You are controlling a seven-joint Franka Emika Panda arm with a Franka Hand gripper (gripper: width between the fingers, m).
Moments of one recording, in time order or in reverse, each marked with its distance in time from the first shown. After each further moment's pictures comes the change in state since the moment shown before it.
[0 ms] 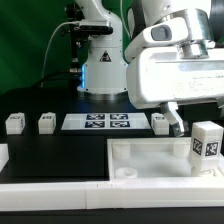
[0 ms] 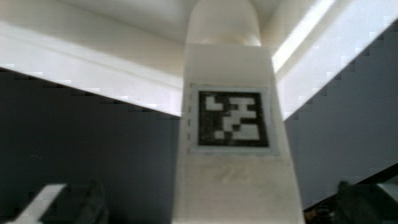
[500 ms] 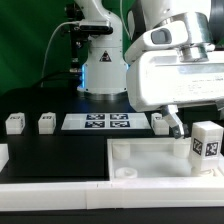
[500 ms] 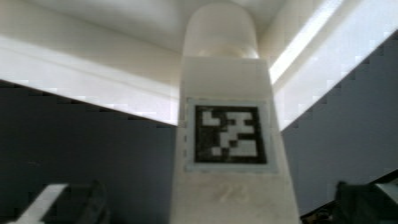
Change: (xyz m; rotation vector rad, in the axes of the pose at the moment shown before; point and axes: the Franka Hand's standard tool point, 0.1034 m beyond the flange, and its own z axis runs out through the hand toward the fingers) arm -0.003 0.000 0.002 0.002 -0.005 0.001
